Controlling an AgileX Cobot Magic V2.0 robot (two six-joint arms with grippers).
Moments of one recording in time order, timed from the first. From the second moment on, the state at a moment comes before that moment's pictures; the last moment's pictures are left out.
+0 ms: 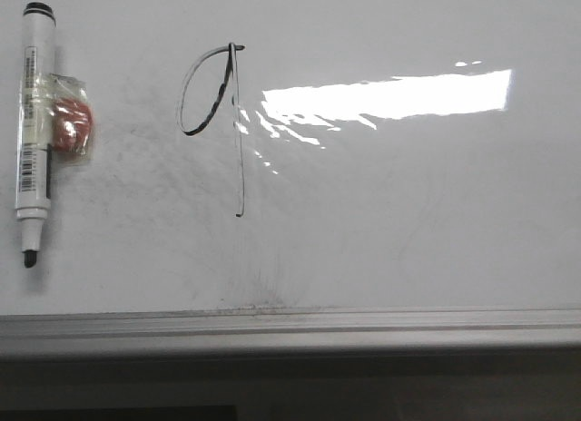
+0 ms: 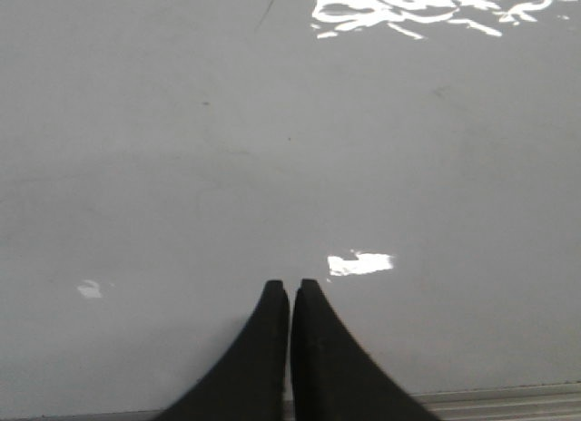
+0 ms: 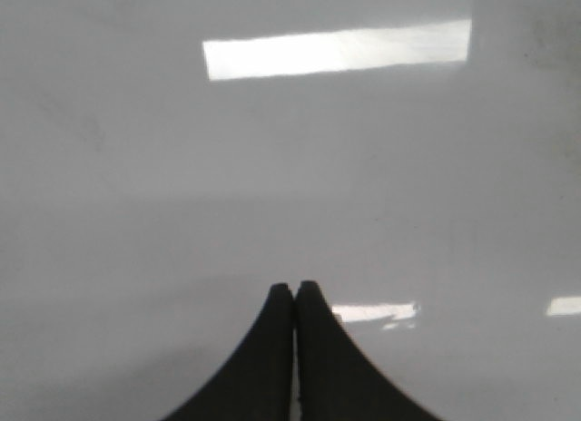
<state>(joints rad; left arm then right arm) -0.05 0.00 -0.01 -0.03 0.33 0.06 -0.07 -0.01 0.01 -0.02 0.20 0.02</state>
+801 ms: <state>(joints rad) -0.05 0.00 -0.01 -0.03 0.33 0.06 -0.07 -0.01 0.01 -0.02 0.32 0.02</state>
